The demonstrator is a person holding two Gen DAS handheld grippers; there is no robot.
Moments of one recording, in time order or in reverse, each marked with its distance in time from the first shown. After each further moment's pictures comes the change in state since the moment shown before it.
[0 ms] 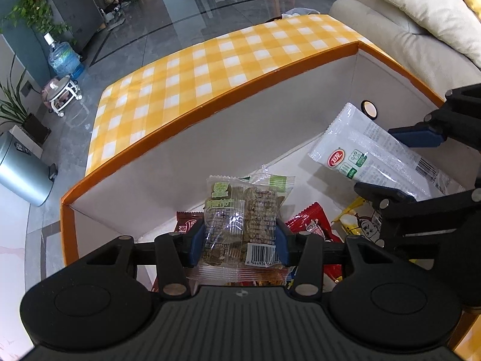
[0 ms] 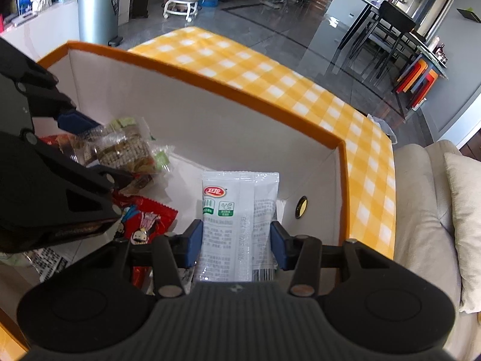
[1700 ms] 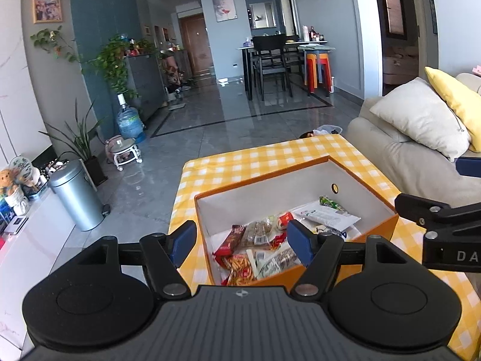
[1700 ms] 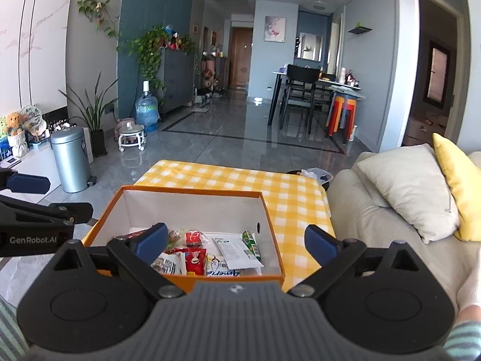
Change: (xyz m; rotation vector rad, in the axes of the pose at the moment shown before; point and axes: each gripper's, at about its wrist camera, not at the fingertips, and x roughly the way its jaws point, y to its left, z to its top) left arm -0.220 0.002 -0.121 -0.179 -0.449 0.124; right arm -0.250 0.037 -0.105 0.392 -0.452 -0.124
